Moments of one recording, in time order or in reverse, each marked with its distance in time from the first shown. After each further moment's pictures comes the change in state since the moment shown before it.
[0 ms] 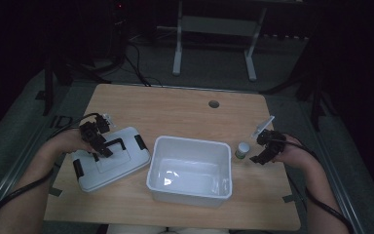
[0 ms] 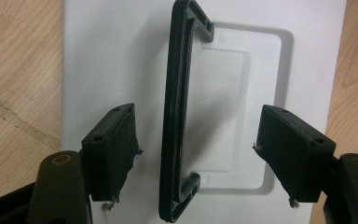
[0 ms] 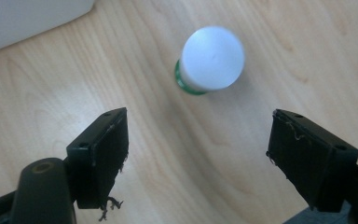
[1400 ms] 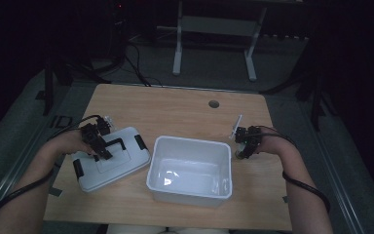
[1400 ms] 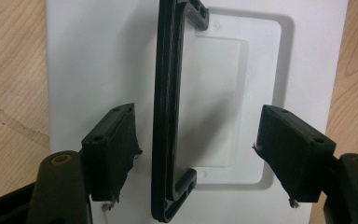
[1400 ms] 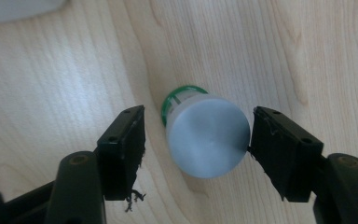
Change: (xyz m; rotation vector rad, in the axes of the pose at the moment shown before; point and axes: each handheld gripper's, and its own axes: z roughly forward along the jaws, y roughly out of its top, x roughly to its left) left arm -0.002 0.000 0.005 0.037 -0.009 0.021; right arm -0.002 0.057 0.048 0.204 0.005 -0.224
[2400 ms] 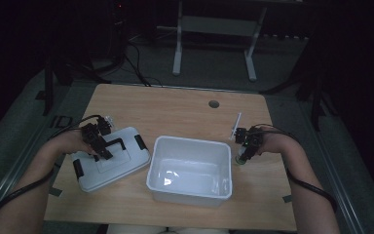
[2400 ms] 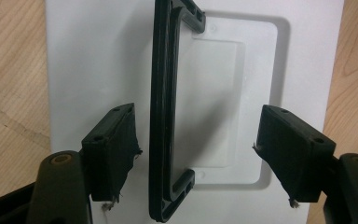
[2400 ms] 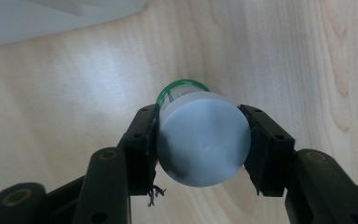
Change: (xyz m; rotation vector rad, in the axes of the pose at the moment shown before) left arm -0.002 0.002 -0.002 0.004 0.007 0.008; right arm 0.017 0.006 -0.034 0.046 0.129 -0.008
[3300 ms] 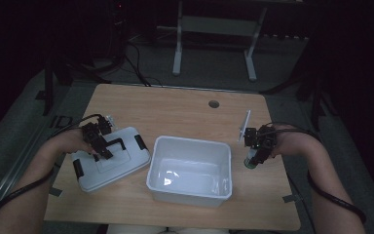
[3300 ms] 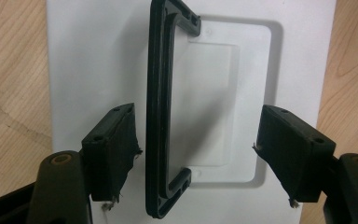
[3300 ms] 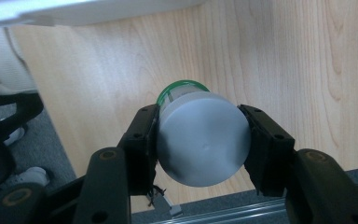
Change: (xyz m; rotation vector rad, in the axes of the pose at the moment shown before) left arm -0.003 0.002 -0.004 0.006 0.003 0.000; right arm 0.045 -0.011 -0.073 0.018 -0.005 -0.049
